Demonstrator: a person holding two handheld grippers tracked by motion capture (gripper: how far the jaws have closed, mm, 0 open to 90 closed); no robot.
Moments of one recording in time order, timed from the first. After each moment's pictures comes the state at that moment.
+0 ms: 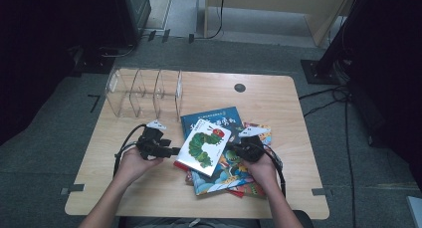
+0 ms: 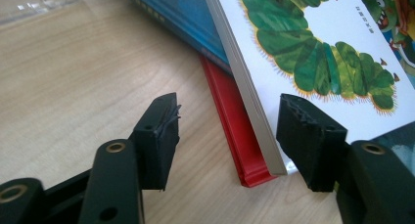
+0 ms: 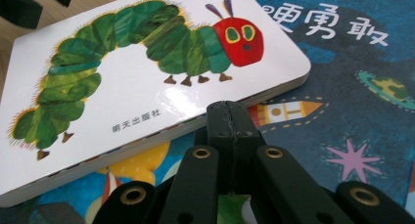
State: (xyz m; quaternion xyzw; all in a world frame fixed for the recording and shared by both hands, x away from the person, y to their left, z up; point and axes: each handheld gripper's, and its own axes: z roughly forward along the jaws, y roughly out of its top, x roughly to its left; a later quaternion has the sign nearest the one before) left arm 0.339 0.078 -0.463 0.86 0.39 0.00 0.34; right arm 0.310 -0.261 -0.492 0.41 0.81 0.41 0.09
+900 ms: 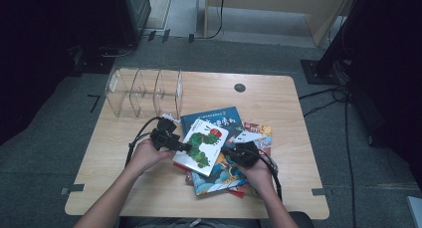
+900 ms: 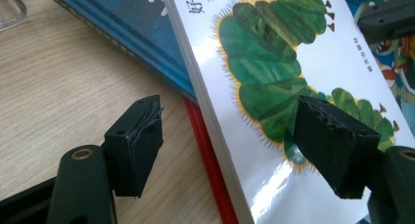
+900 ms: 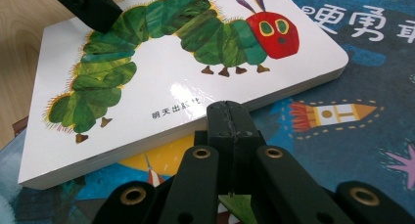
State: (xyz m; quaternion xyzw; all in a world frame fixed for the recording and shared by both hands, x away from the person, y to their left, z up) left arm 0.369 0.045 -0.473 0.86 0.39 -0.06 0.31; right arm 0.296 -0.244 -0.495 0.39 0.81 0.42 0.09
